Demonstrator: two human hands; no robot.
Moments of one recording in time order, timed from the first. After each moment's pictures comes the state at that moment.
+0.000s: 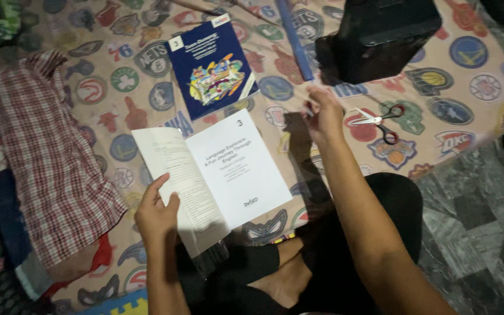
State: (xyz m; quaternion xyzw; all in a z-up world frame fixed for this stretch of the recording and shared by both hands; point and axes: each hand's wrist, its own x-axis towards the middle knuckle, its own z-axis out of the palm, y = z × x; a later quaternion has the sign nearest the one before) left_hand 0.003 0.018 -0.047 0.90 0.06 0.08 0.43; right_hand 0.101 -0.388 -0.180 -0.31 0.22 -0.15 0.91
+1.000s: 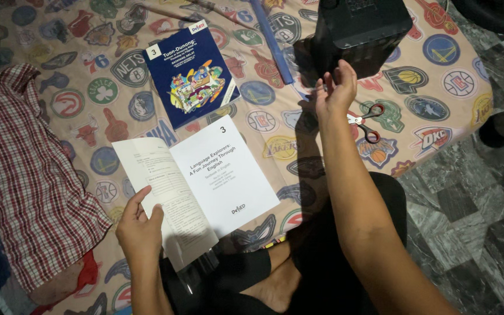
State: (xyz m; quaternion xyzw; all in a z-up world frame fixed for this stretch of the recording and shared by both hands) left_hand 0.003 0.010 -0.038 0.89 0.05 0.08 0.46; right_hand 0.140 -0.470 -0.191 -0.16 0.28 -0.36 0.88
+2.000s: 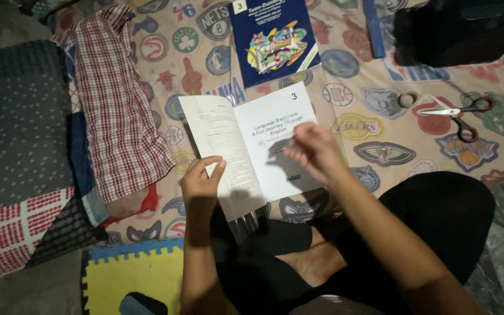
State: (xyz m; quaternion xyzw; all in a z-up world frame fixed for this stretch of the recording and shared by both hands) left_hand -0.022 0.033 -0.043 0.89 0.01 0.10 0.44; right_hand 0.011 -0.240 -0.144 -0.28 0.04 0.10 0.95
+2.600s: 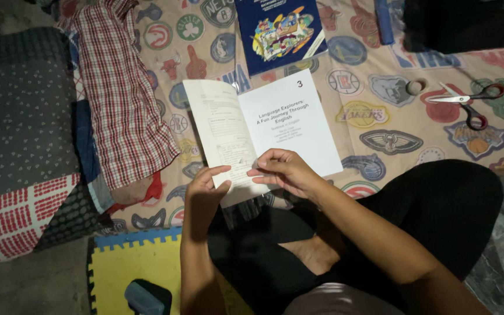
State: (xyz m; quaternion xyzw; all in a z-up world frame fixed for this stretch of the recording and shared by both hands) left_hand -0.064 0.060 -0.054 0.79 -0.03 -0.06 0.61; right_hand -0.029 -0.175 -0.124 -0.30 0.01 0.30 0.90
